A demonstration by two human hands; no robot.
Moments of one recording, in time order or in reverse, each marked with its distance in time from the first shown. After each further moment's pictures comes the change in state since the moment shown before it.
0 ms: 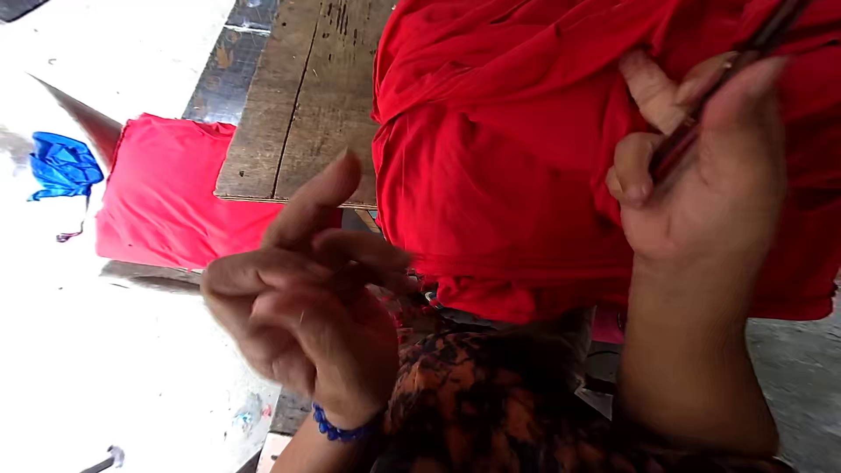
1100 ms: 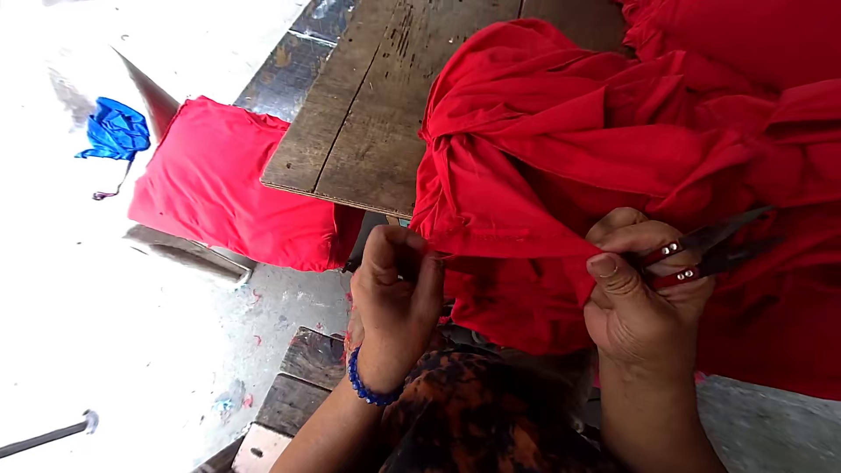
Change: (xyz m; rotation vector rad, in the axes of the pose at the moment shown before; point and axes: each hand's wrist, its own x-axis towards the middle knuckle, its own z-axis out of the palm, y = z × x) left_hand -0.018 -0.039 -0.005 0.386 -0.038 -0.124; right_hand -0.044 0.023 0.035 -0.092 -0.121 -0.219
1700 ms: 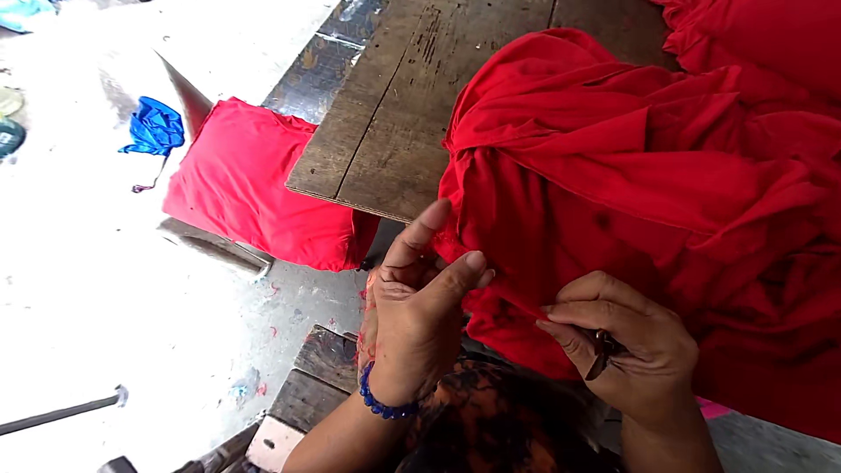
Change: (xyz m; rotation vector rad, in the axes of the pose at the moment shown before) left_hand 0.013 0.027 0.010 -0.985 0.108 -0.443; right_hand -0.014 0.003 0.002 -0.330 -0.332 -0.080
